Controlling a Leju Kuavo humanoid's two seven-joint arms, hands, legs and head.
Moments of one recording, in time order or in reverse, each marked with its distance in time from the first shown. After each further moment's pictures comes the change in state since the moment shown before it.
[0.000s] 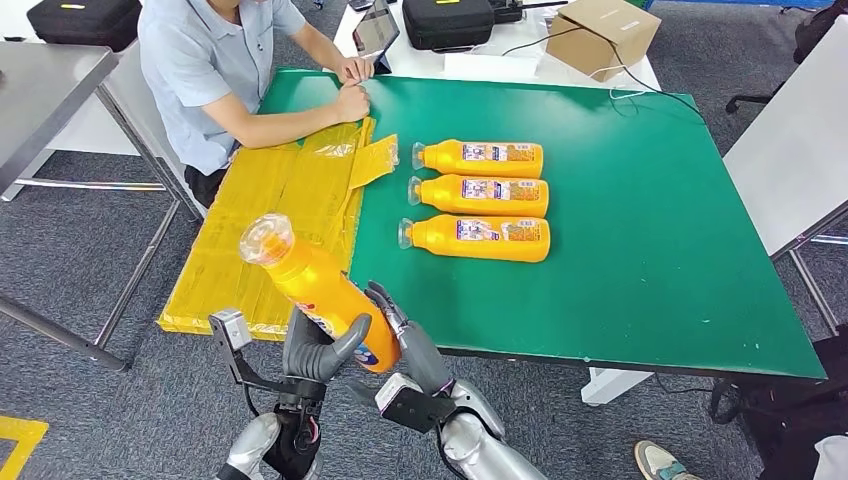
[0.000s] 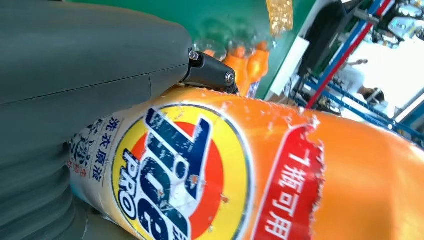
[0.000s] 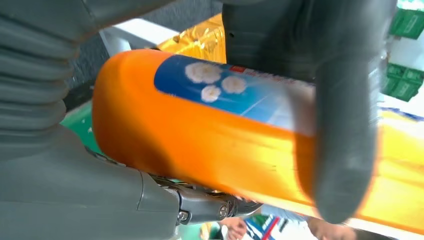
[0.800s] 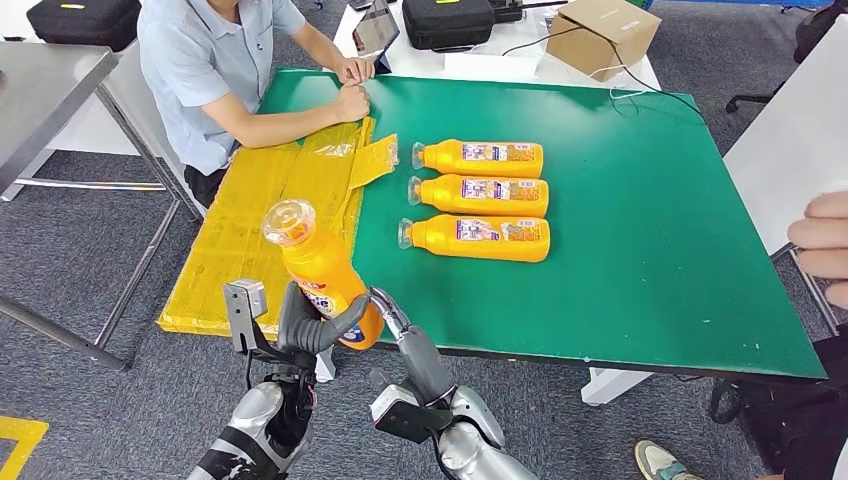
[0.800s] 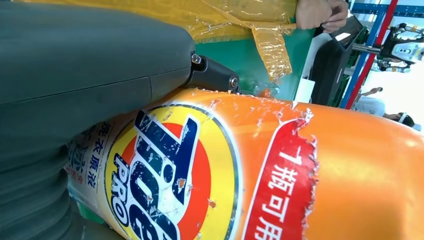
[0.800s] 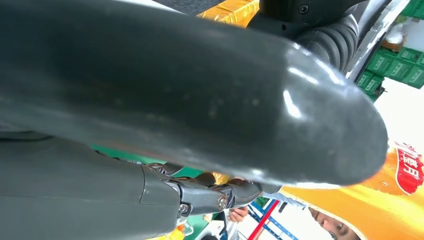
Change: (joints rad) left arm -0.131 0.025 0.028 0.168 -0.153 0.137 -0.002; right arm 0.016 0.000 0.014 0.006 0.027 -0.106 -0.008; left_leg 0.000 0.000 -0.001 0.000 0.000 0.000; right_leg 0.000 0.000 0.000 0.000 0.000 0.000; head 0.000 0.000
